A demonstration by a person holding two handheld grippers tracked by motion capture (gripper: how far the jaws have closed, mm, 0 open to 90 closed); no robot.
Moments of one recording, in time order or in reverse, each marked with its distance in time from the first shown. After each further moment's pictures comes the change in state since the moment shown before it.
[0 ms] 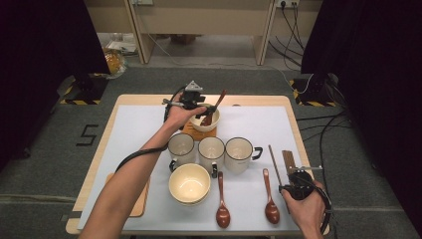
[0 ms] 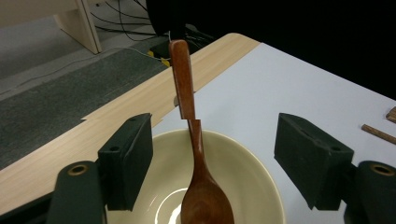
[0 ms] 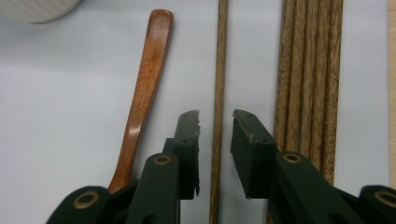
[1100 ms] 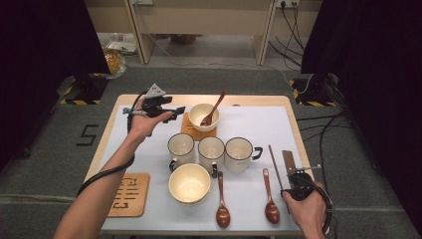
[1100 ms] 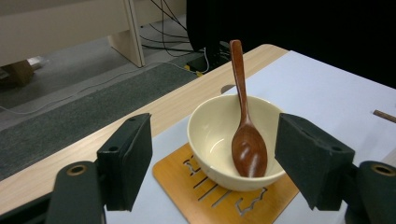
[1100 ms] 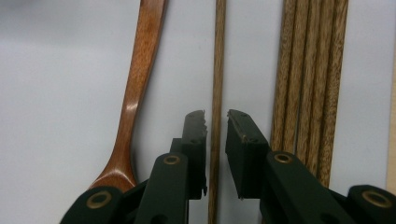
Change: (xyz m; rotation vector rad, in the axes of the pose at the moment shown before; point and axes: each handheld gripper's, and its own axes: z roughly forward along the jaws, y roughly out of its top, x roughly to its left) left arm 0.022 -0.036 -0.108 -0.087 0.135 -0.002; right arm 0.000 0.000 -0.003 0.101 -0.015 0.001
